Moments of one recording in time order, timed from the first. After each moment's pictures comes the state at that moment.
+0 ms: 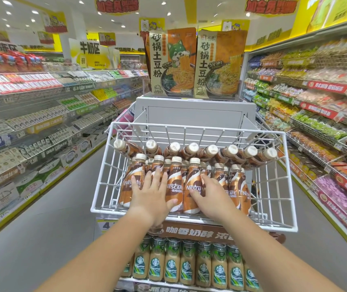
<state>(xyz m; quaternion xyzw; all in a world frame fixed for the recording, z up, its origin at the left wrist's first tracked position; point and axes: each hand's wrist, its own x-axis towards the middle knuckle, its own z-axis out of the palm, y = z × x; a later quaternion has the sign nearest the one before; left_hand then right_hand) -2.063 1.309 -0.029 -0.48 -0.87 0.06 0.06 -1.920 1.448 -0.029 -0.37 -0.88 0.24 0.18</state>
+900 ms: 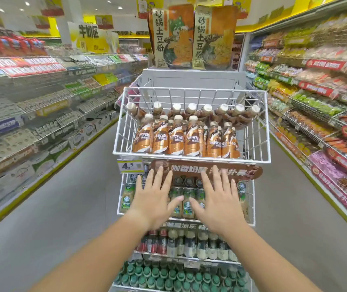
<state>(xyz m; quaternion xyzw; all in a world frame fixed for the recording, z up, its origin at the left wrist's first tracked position) -1.954 1.165 -0.093 -0.53 -0.84 -0.02 0.04 -1.791 1.291 -0.103 -0.35 -0.92 -0.01 0.16</state>
